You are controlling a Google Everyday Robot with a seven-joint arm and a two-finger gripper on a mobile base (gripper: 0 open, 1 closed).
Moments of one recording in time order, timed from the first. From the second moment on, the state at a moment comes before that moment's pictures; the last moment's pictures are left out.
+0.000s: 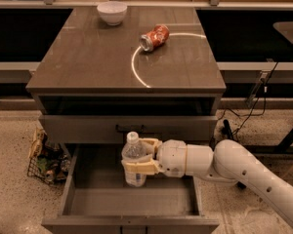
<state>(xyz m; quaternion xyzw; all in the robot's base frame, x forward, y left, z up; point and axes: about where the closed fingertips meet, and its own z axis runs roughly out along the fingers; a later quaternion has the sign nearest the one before) 0.456 0.030 0.722 -0.44 0.59 0.45 0.50</state>
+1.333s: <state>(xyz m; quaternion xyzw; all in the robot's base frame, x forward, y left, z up) 0.486 0.123 0.607 -0.53 0.45 0.52 0.50</state>
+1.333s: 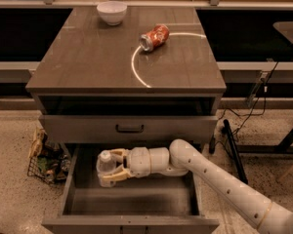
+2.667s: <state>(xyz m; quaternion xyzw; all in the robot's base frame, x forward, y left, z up) 0.466 0.136 0.522 -0.51 0.50 0.48 0.51</state>
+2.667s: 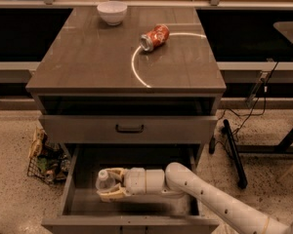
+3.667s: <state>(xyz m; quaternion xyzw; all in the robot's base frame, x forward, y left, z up) 0.479 0.145 0.485 -0.50 0.53 0.44 0.52</state>
